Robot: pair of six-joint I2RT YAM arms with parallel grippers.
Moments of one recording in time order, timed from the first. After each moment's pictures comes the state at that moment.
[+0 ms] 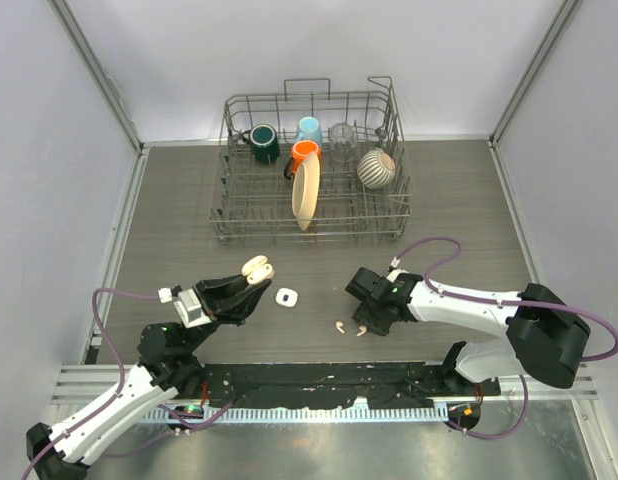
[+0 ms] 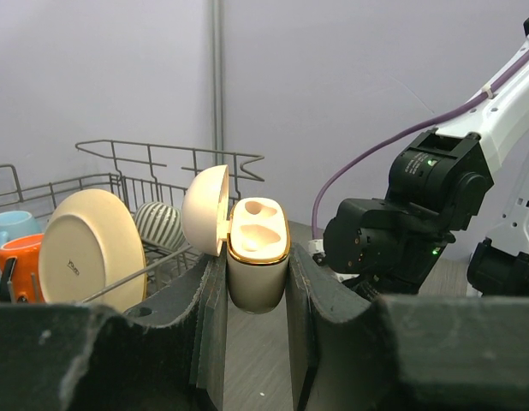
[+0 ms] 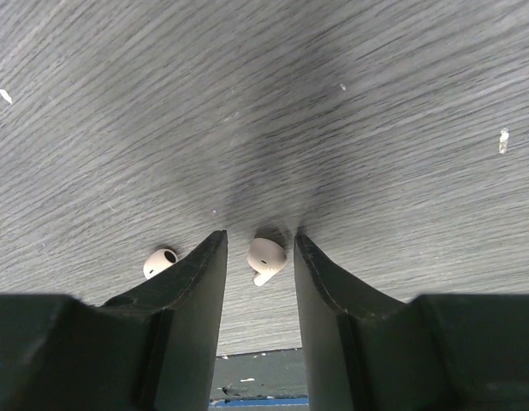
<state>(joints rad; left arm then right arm) -0.81 0.17 0.04 0.68 0.14 -0.11 0.95 1.32 0.65 -0.66 0.21 1.47</state>
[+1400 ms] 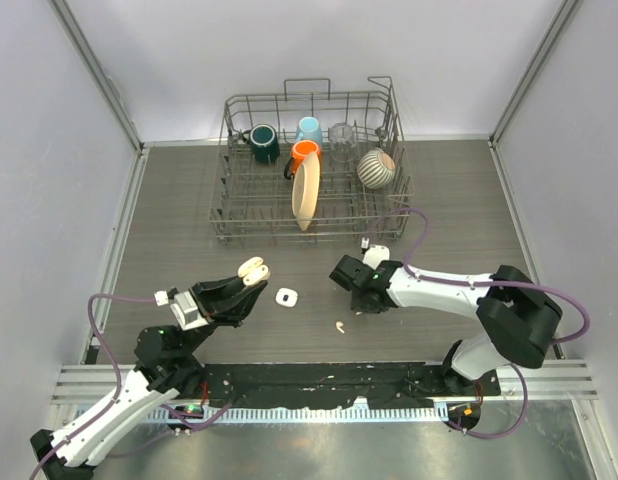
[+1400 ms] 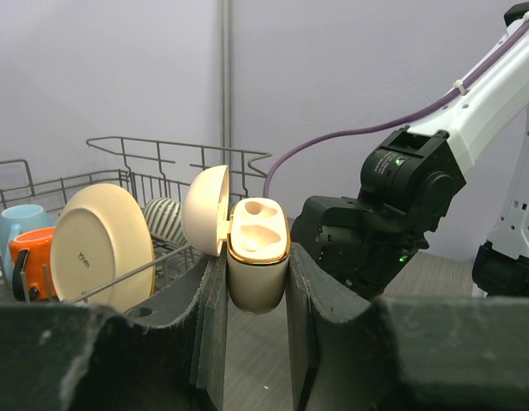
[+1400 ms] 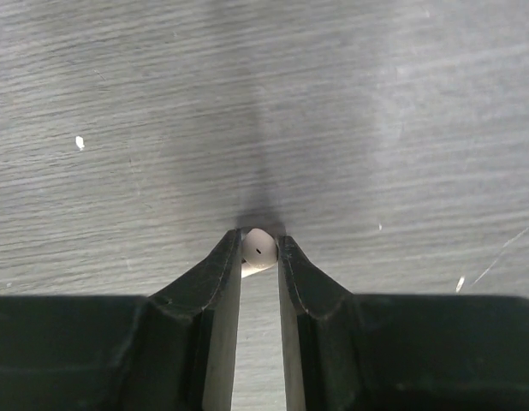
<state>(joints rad) -0.81 0.06 0.04 0.57 0.12 -0.10 0.94 1.47 0.79 -0.62 0.39 1.09</state>
